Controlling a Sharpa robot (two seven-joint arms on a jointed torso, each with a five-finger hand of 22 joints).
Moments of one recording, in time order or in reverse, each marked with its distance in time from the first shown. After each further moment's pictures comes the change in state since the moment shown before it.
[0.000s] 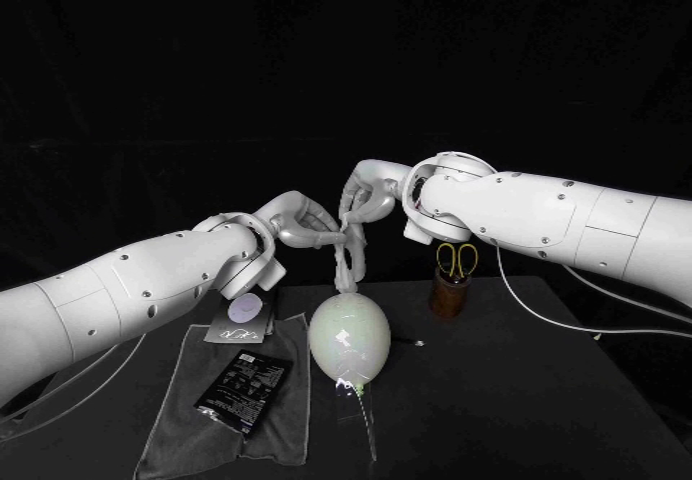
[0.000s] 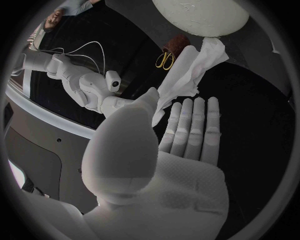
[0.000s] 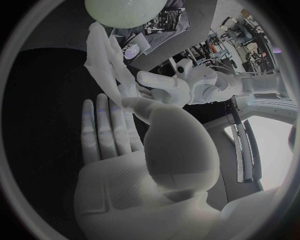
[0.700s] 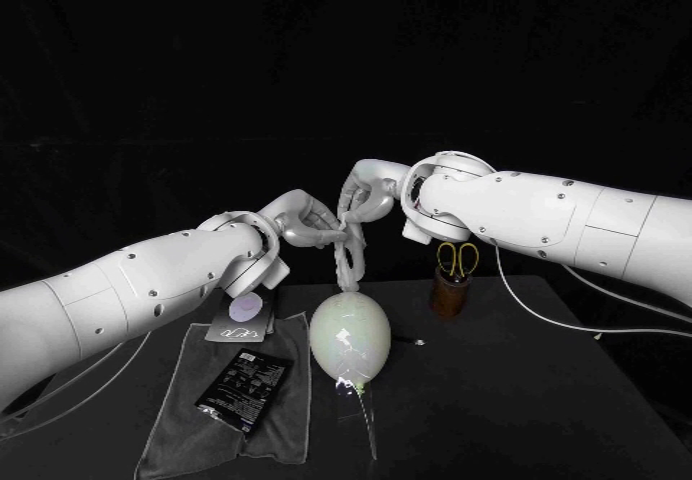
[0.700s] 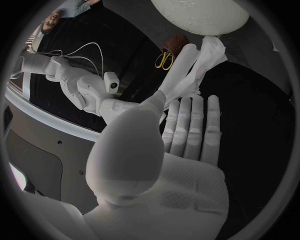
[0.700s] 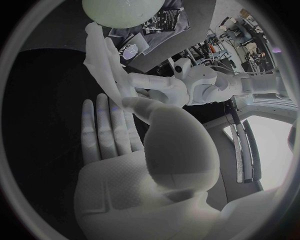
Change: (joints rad) left arm 0.000 0.014 0.000 -0.004 -0.016 -0.009 -0.006; left_hand 0.096 0.054 0.020 0.010 0.000 0.073 -0.041 0.031 0.006 0.042 -0.034 0.021 0.002 0.045 -0.026 0.008 -0.008 -0.002 0.048 -0.013 -0.016 -0.020; right arm 0.000 0.002 0.000 0.005 0.002 0.000 0.001; right_hand 0.000 0.000 0.000 0.000 0.006 0.005 -0.001 0.001 0.001 0.000 0.000 0.000 0.000 0.000 0.000 0.000 0.000 -0.001 0.000 0.000 0.000 -0.001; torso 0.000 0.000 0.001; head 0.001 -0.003
